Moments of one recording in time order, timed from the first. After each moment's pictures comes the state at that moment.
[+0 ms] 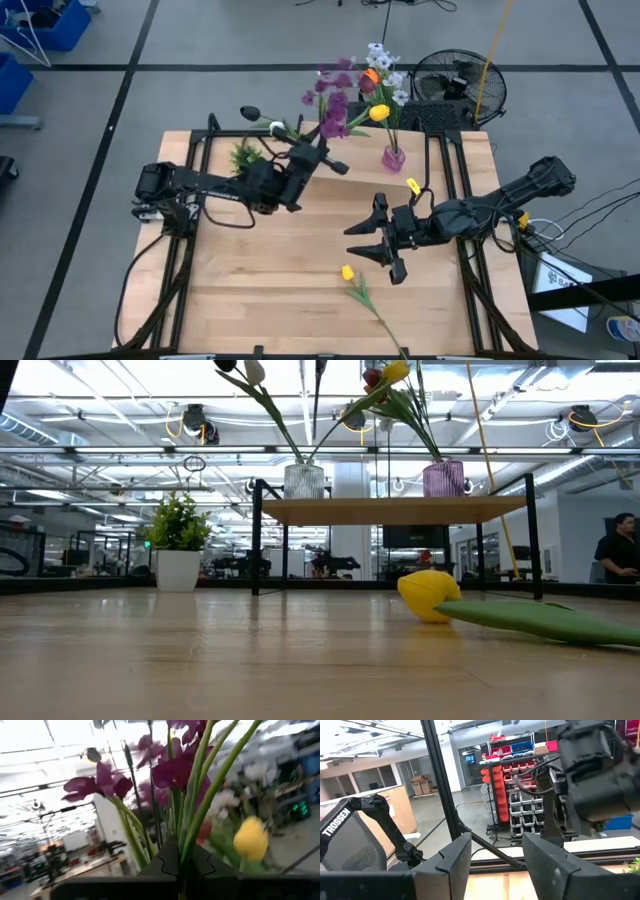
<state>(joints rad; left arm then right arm) -0.03 1.76 1.37 1.10 -0.94 0.90 0.43 1.26 1.09 0.26 0.28 0.19</state>
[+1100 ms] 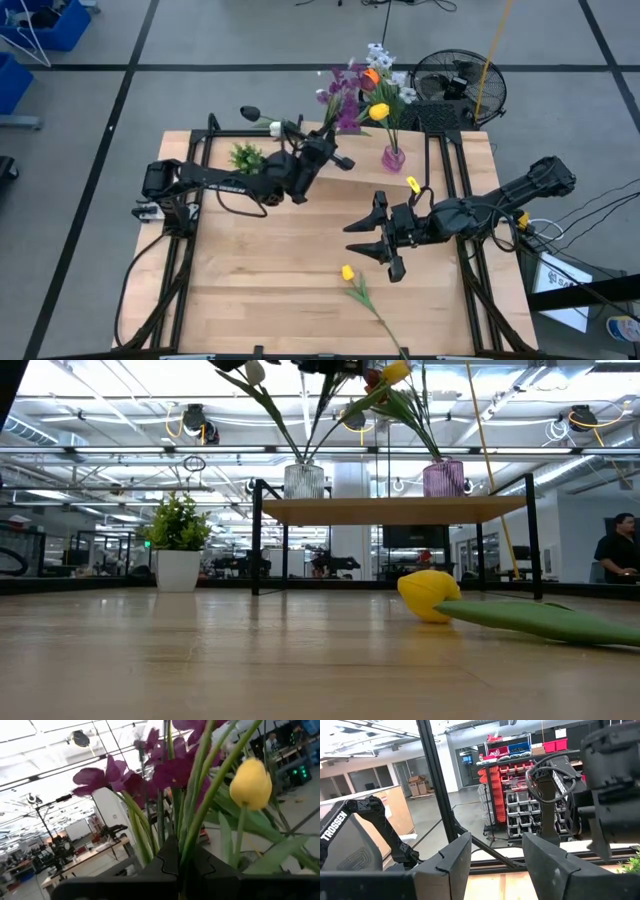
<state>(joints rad) 0.04 1.80 1.37 0.89 -0.94 0.77 0.42 1.26 1.09 0.26 0.29 0.19</state>
